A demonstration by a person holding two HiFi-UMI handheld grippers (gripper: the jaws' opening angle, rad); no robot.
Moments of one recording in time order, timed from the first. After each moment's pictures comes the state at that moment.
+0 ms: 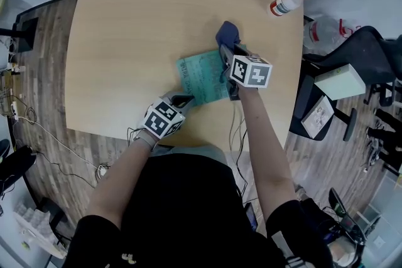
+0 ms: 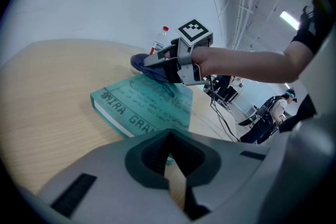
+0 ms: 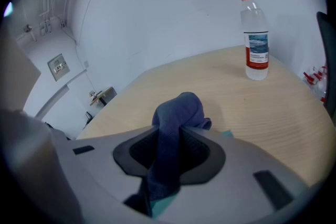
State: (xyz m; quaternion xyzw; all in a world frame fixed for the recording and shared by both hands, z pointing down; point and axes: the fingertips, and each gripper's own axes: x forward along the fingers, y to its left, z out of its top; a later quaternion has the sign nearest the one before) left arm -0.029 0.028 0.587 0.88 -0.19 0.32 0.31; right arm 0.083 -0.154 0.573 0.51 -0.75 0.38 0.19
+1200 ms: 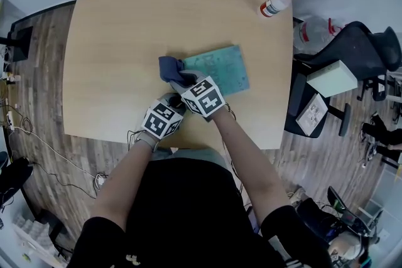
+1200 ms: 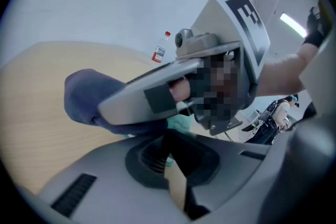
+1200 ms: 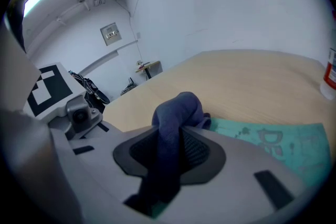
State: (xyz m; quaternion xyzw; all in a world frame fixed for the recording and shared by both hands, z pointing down) left arm -0.031 0.027 0.587 0.88 -0.21 0.29 0.31; right arm -0.088 -0.048 0.576 0.28 -0.87 0.29 0.28
